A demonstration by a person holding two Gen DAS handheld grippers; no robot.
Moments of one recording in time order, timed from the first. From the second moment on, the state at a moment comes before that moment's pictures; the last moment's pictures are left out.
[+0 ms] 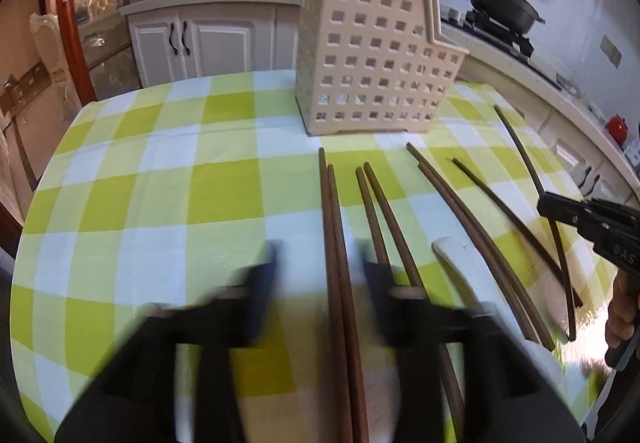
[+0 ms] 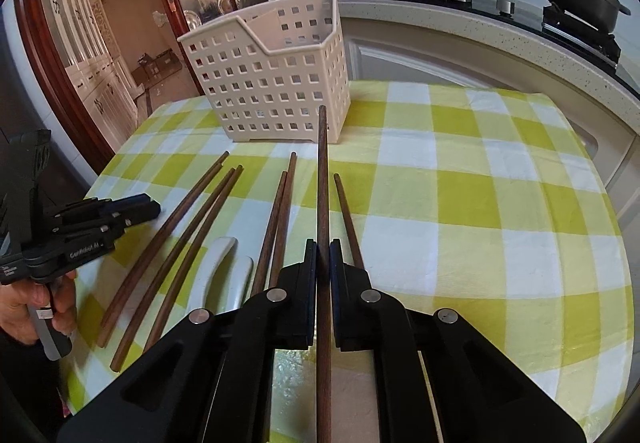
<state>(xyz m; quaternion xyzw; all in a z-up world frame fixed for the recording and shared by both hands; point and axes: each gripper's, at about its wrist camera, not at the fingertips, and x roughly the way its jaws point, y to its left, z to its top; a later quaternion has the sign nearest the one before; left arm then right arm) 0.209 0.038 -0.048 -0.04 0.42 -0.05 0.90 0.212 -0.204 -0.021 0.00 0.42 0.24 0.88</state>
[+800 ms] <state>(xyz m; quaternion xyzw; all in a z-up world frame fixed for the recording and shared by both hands) 0.237 0.013 -0.066 0.04 0.47 -0.03 0.88 0.206 -0.213 -0.020 0.02 0.41 0.25 0.88</state>
